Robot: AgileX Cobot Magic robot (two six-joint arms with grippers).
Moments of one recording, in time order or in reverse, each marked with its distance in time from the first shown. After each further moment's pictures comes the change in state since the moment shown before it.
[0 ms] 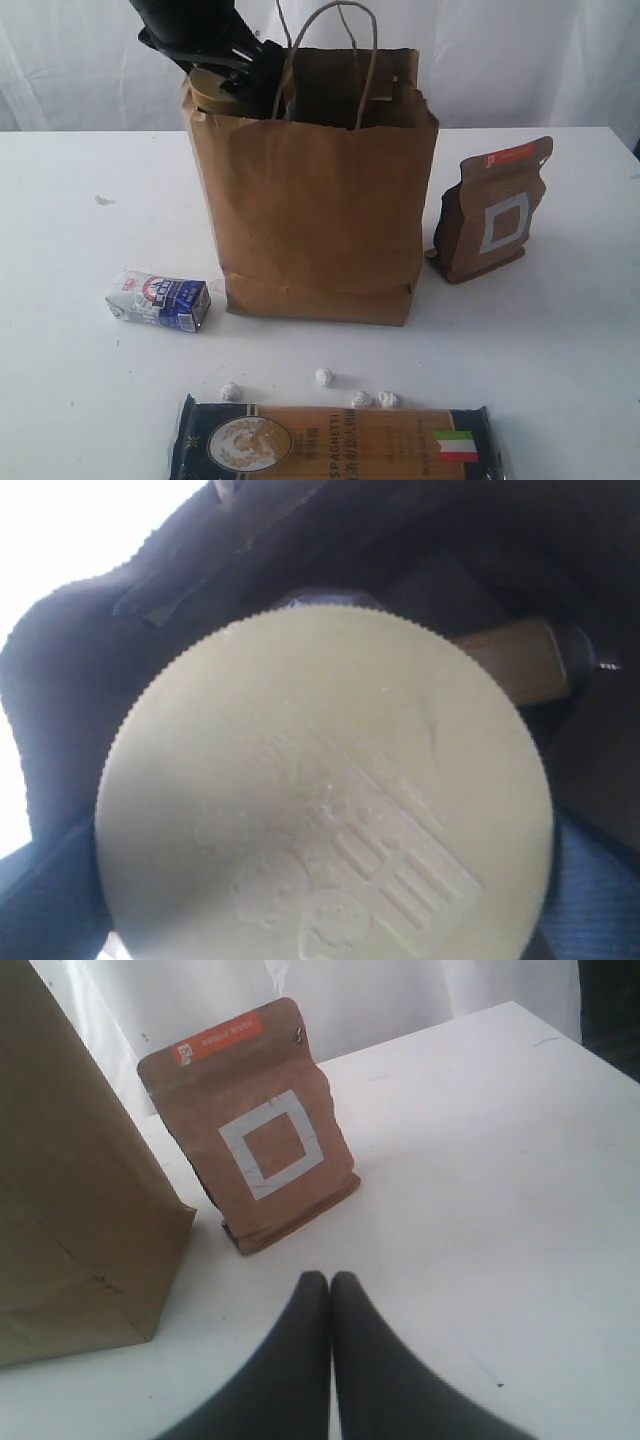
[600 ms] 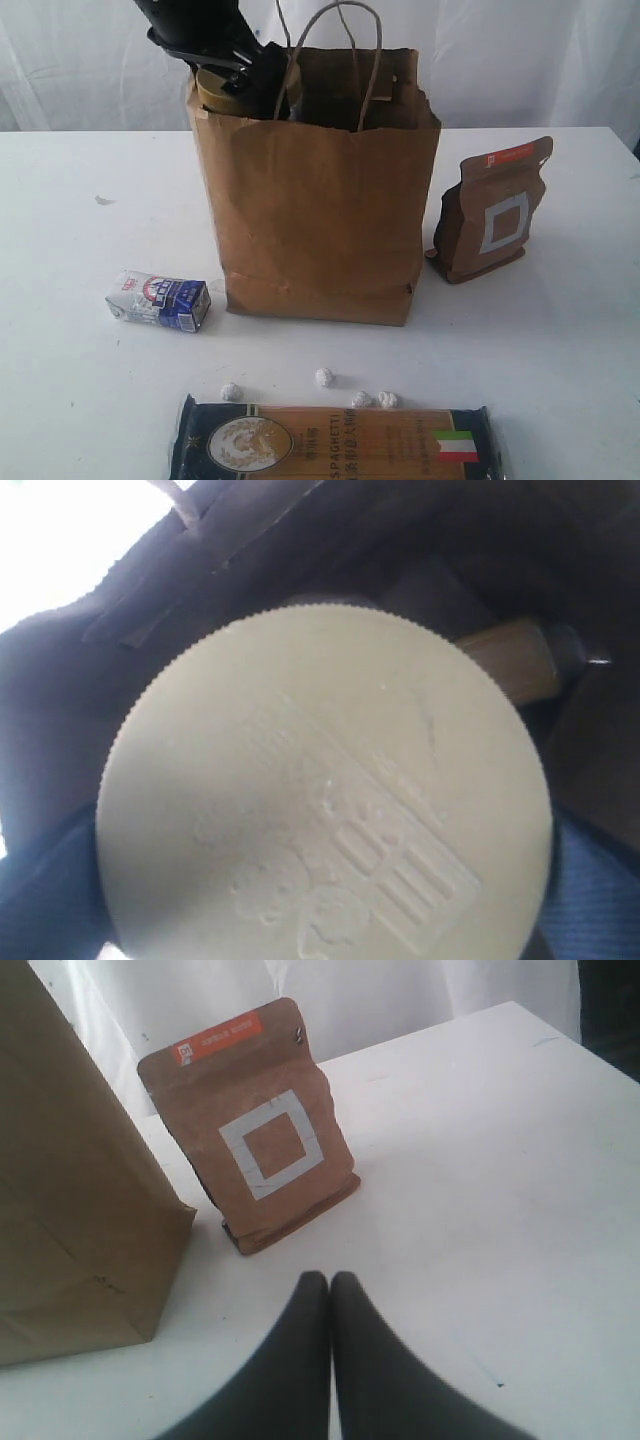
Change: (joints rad) left arm -0.001 -0.002 0.004 -0.036 -0.016 0.079; right arm 0.000 0.000 0.000 0.000 0.000 0.000
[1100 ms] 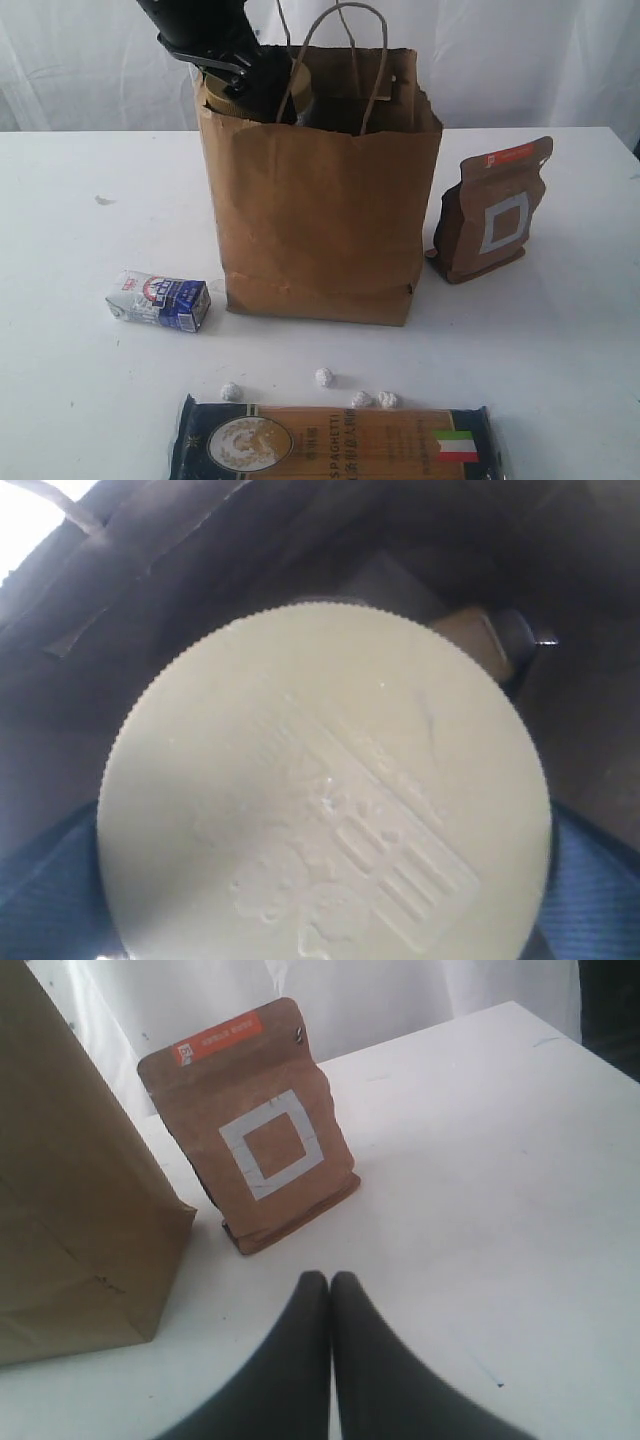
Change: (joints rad) left arm -0.002 -0.006 0.000 -0.045 0.030 0.060; right arm 0.000 0.000 0.000 0.000 0.000 0.000
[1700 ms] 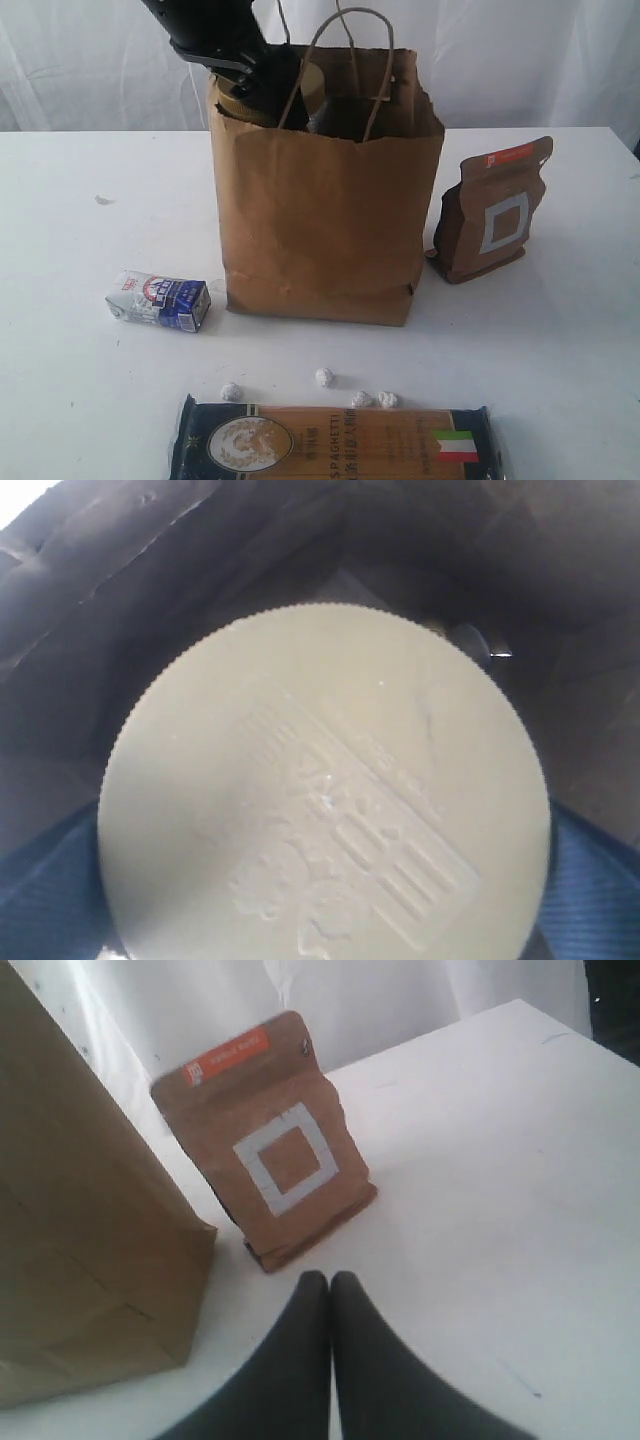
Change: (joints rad) left arm 0.000 0.000 0.004 -0.069 0.003 0.037; right arm 0.000 0.000 0.000 0.038 -0.040 0.052
